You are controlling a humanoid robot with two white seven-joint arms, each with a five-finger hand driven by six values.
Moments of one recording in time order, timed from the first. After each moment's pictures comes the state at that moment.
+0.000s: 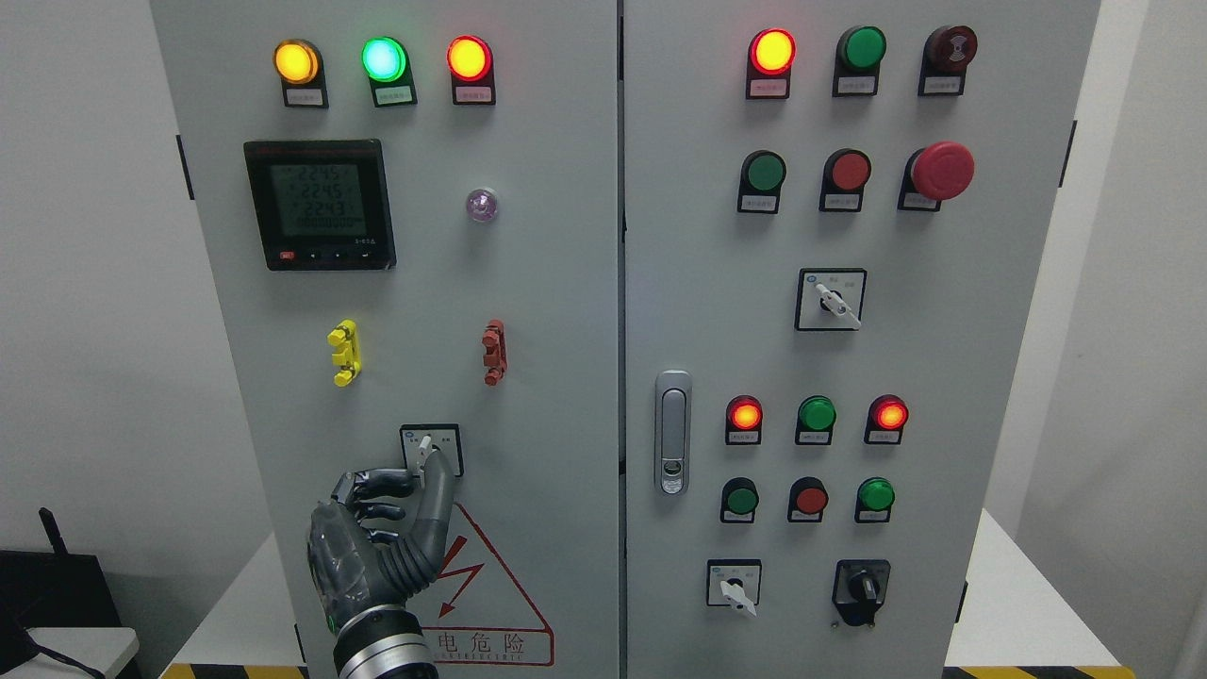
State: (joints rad) left arm -0.47 -0.12 -0.19 -1.79 -0.21 0.50 0.69; right arm 0.08 0.12 0.06 -0.13 0.00 0.09 0.12
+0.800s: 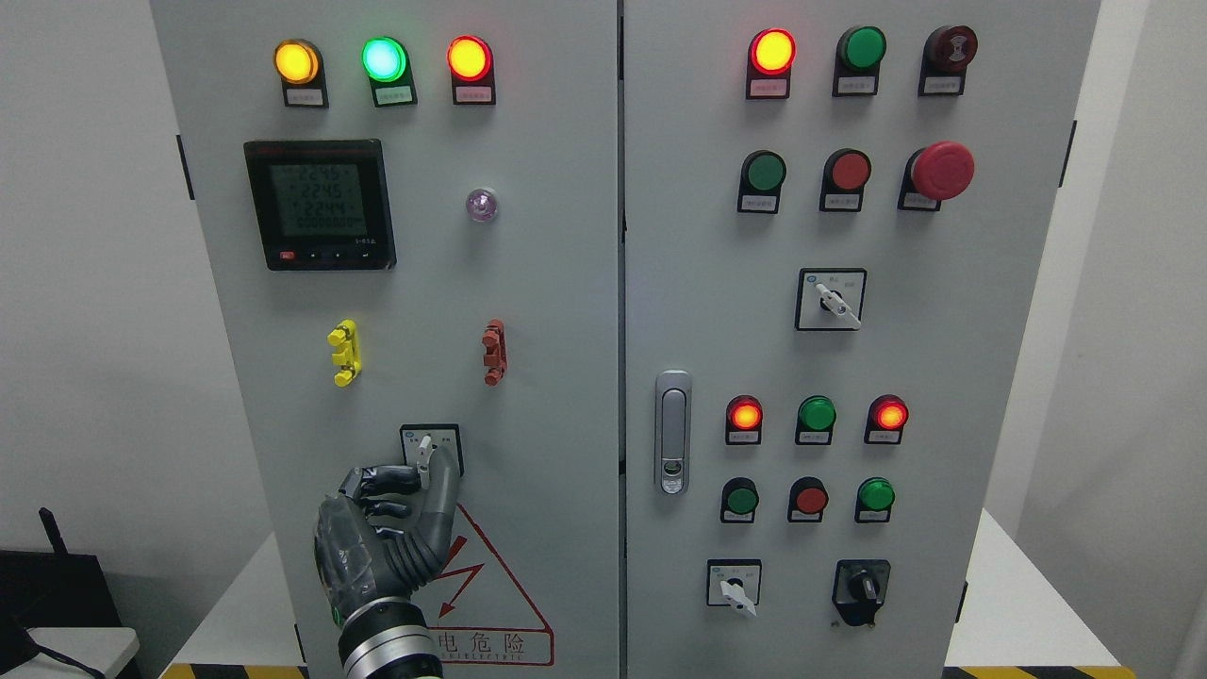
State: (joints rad) left arm -0.48 -0.12 -0.20 -1.79 -0.21 0.54 0.68; right arm 0.08 0.12 0.06 -0.13 0.00 0.09 0.12
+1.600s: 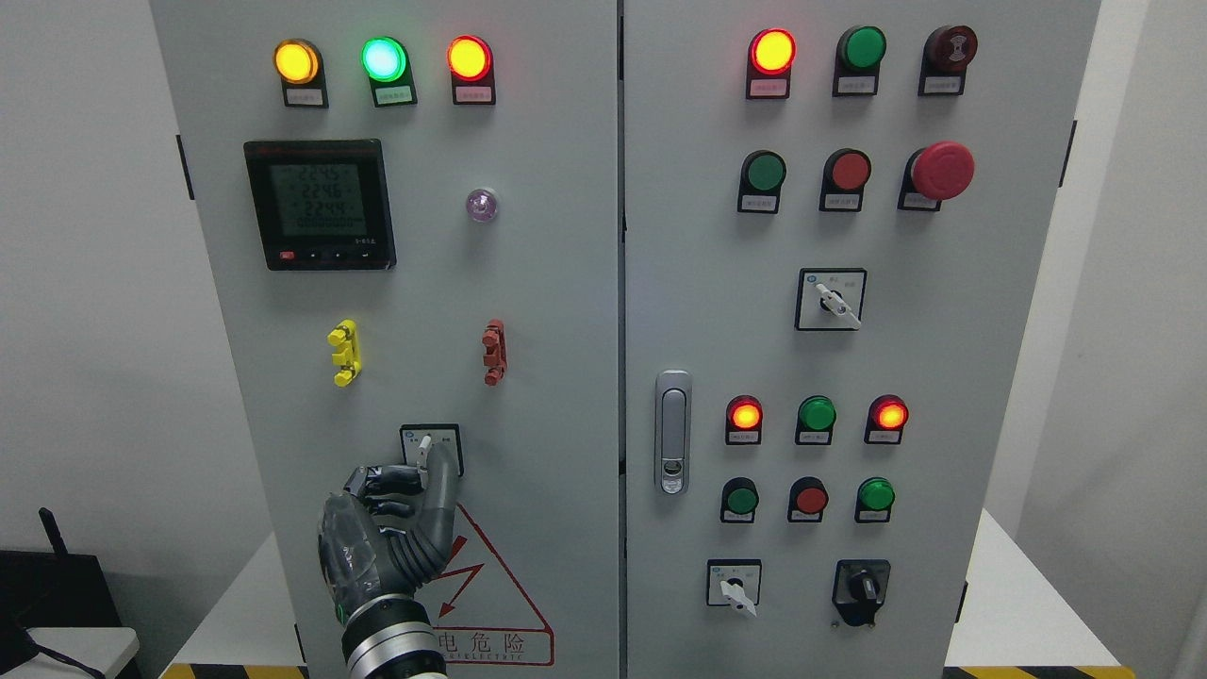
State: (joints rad) left arm -0.49 -0.12 -0.21 -1.79 -0.21 0.57 0.68; right arm 0.08 0.12 0.06 -0.14 0.00 0.09 0.12
